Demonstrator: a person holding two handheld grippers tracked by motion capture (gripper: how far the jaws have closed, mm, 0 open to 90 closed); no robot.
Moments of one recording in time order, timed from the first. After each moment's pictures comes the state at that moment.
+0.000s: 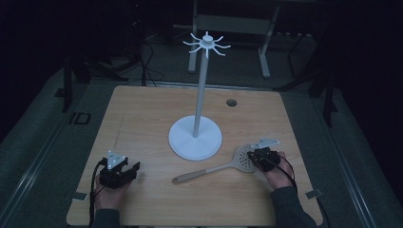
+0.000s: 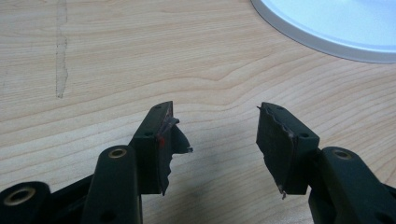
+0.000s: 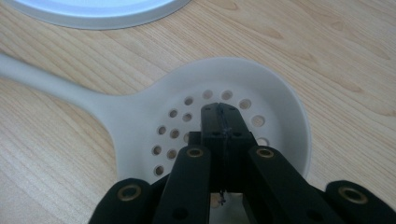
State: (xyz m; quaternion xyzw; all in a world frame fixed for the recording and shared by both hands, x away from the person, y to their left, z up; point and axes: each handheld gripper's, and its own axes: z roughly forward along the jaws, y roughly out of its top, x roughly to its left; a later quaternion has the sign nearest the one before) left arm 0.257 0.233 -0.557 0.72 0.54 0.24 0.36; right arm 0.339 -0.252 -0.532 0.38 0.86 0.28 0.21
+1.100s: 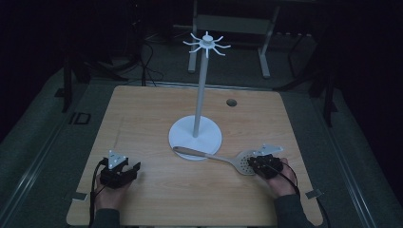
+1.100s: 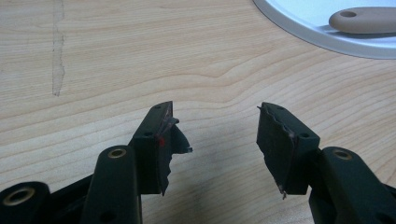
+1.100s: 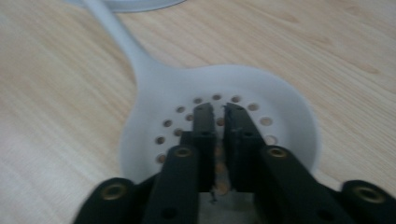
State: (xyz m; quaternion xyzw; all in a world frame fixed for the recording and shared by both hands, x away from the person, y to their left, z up) left arm 0.258 0.232 -0.558 0.73 0.54 0.24 0.35; right arm 0.318 -0.257 -0.534 0.37 0.86 0.29 0.19
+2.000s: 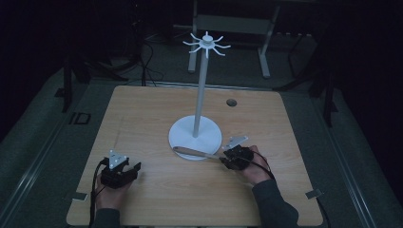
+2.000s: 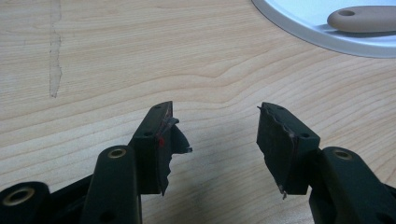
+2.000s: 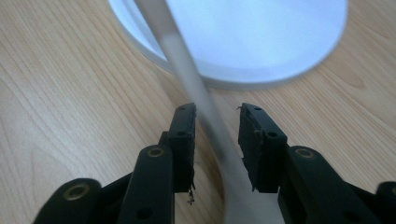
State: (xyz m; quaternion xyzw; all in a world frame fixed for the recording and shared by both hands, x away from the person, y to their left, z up) left arm 0.259 0.231 -0.558 0.73 0.54 0.24 0.35; right arm 0.346 -0.171 -0.530 0.27 0.91 0.27 0.15
